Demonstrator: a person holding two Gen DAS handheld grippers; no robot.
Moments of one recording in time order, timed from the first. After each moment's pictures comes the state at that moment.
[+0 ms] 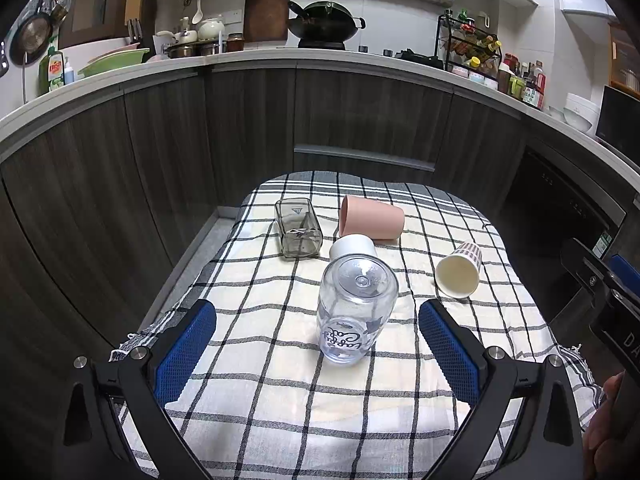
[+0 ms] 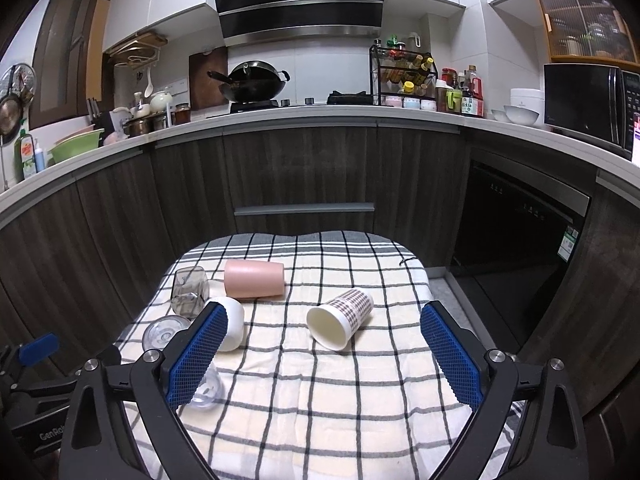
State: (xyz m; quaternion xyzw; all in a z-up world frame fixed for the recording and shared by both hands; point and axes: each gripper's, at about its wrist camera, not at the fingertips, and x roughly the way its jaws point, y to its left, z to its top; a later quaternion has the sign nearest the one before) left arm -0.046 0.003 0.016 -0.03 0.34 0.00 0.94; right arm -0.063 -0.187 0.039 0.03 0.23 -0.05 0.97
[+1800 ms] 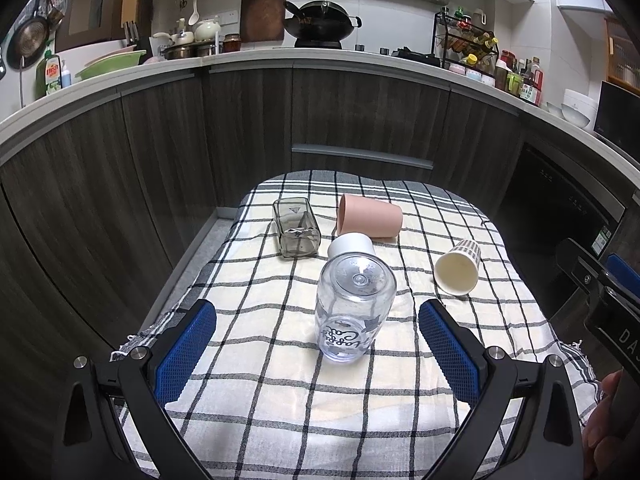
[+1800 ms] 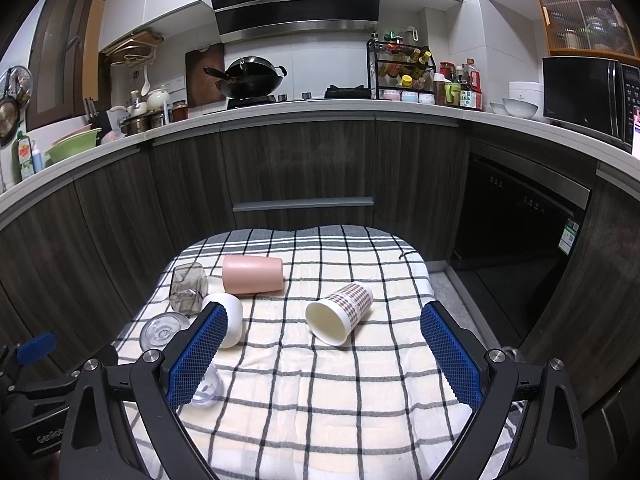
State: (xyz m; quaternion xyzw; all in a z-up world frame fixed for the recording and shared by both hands) left arm -0.047 0.001 0.015 -0.02 0.34 0.00 0.94; right arm -0.063 -0.189 0.035 0.03 0.24 -0.04 0.97
